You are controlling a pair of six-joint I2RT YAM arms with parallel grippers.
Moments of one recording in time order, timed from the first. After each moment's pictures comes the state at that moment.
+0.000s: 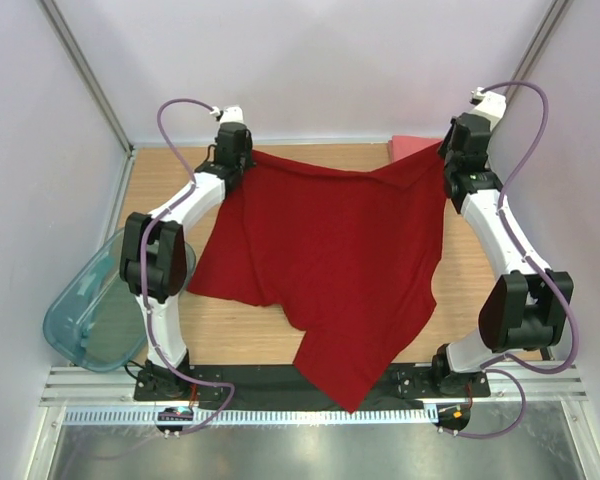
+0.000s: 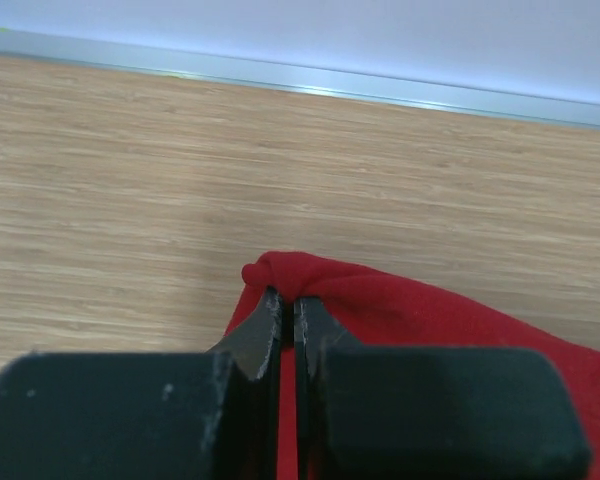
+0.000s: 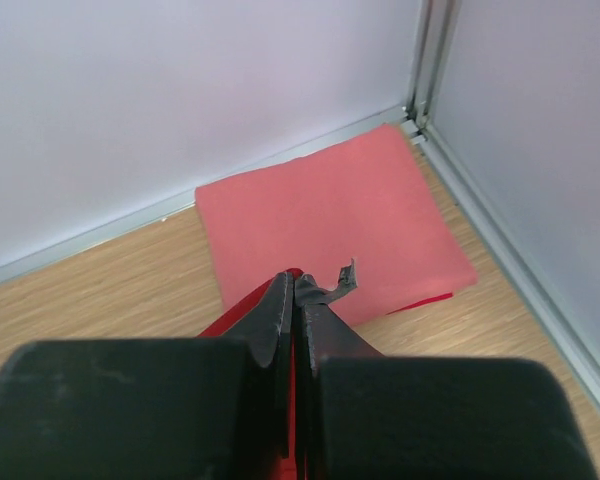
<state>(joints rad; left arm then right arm) -0.32 1.98 1.58 -0.06 -0.34 -0.25 0.03 1.52 1.32 -0.03 0.38 0.23</state>
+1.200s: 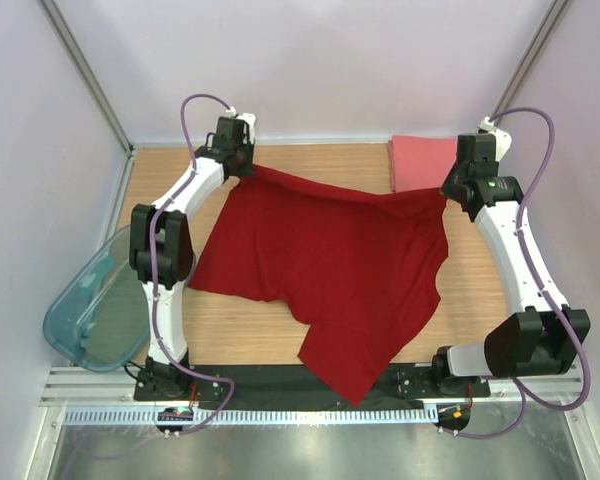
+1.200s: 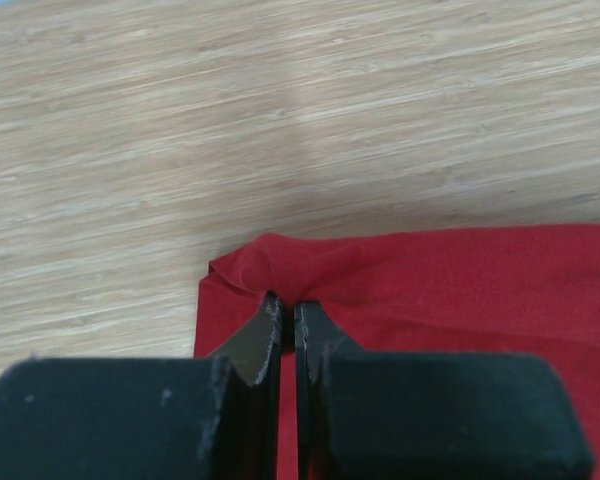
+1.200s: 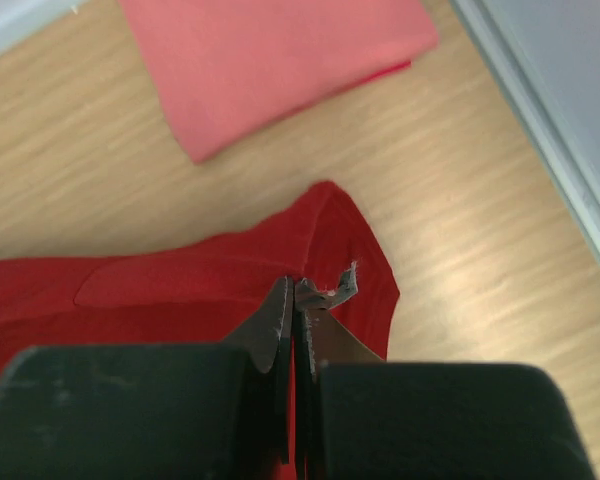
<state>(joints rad) -0.27 2.11 1.82 -0.43 -0.07 -0.04 0.03 1.37 1.37 -0.66 0.35 0.41</state>
